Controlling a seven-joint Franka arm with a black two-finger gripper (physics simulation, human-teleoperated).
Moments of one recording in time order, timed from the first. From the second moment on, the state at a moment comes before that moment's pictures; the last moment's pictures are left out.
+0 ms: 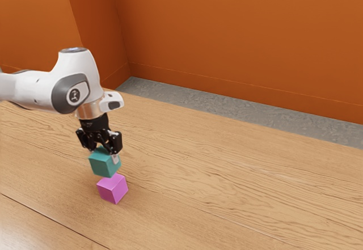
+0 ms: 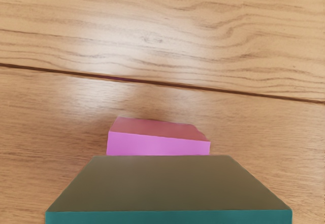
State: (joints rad) arm -0.19 -0.06 0.24 -2.28 -0.06 2.14 -0.02
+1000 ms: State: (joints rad) arm -0.19 -0.11 0.23 -2.40 -0.06 2.25 0.06
